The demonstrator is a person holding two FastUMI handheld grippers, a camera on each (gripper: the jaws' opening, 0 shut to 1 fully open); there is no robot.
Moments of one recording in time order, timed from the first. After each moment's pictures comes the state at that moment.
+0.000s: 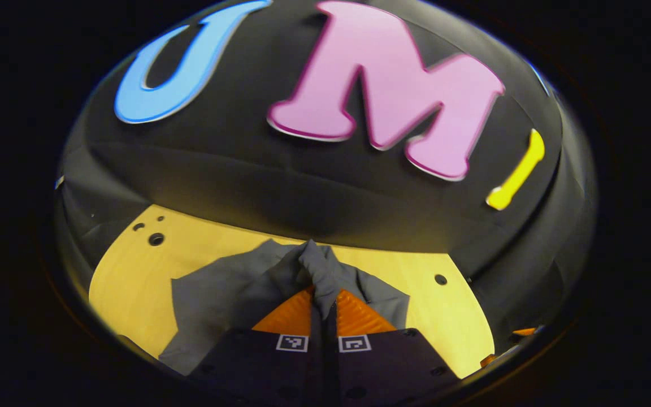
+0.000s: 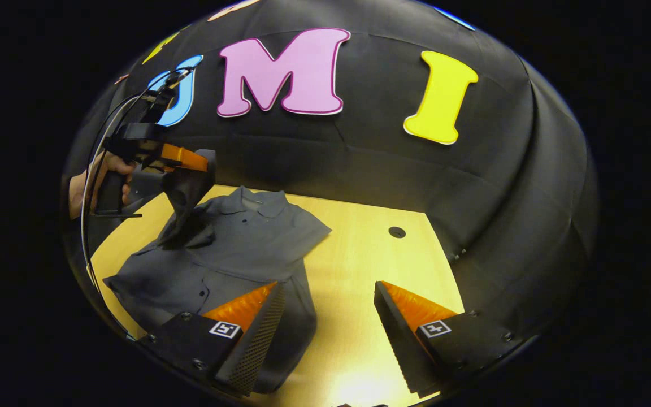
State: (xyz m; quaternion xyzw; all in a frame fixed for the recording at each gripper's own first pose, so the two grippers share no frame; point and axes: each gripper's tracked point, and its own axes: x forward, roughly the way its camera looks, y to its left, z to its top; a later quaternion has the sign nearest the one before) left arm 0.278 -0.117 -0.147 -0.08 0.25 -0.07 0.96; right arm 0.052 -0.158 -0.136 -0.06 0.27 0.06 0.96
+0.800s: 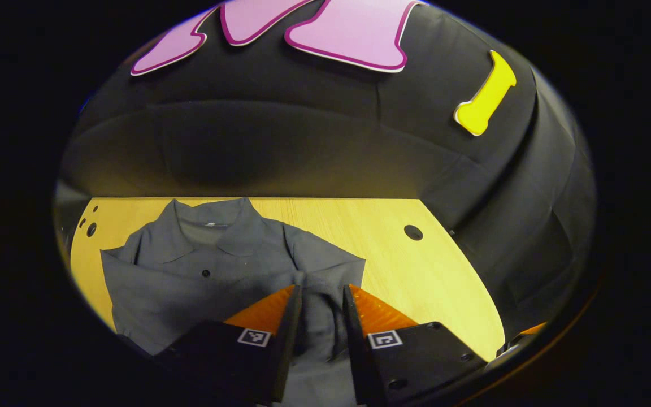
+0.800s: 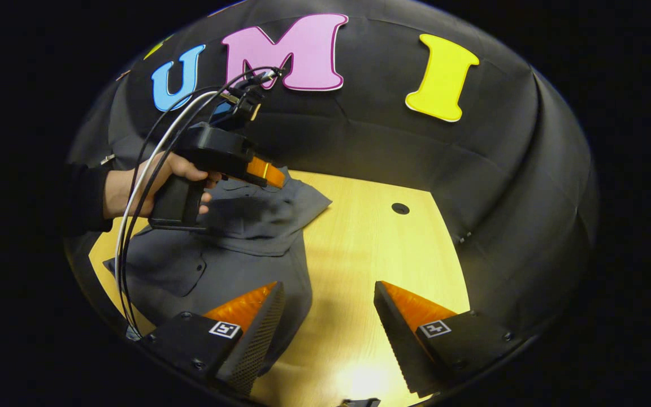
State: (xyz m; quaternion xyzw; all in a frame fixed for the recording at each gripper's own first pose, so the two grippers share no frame) left arm 0.294 -0.242 -0.241 -0.04 0.33 -0.15 0.93; right arm 0.025 -0.161 -0.171 -0.06 0.32 0.08 0.94
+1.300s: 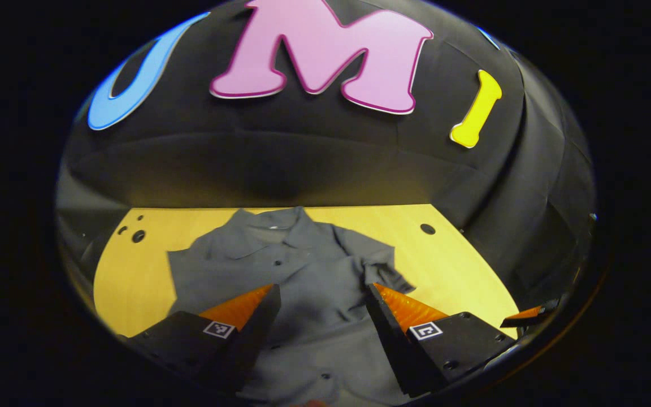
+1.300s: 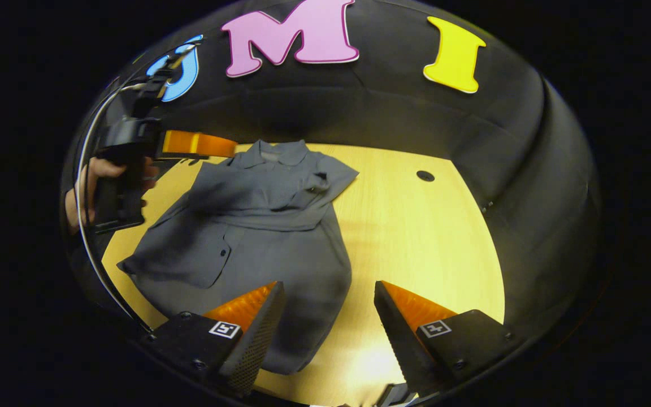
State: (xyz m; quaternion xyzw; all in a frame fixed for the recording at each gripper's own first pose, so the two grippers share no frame) left arm 0.191 -0.103 -0.202 0.00 0.30 -0.09 0.95; right arm -0.004 -0.110 -0.214 -0.03 0.40 0.09 0.91
